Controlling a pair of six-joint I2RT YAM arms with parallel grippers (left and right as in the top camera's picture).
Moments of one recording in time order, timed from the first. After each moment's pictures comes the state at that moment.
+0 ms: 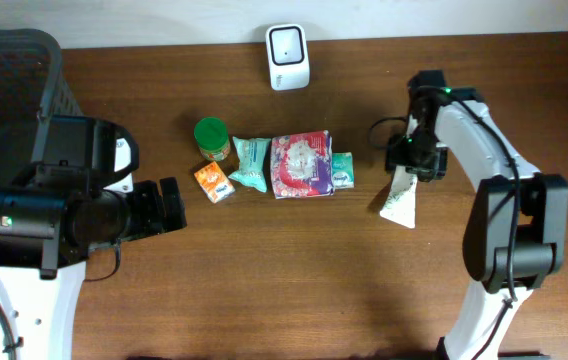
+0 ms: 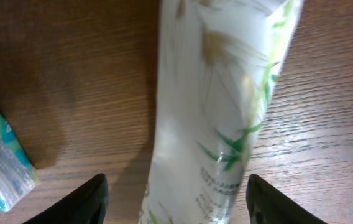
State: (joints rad) left arm -0.11 1.28 1.66 -1.58 0.05 -0.31; right arm 0.06 2.05 1.57 -1.06 0.02 0.26
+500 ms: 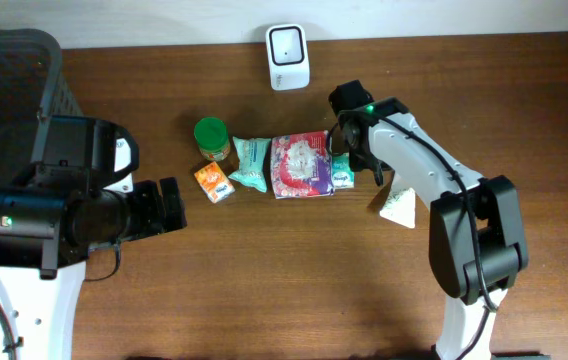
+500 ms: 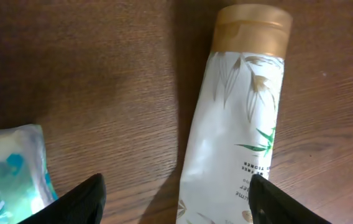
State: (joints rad) left arm -0.11 1.28 1.66 -1.58 0.05 -0.31; right arm 0.33 2.05 1.57 -0.98 0.45 0.46
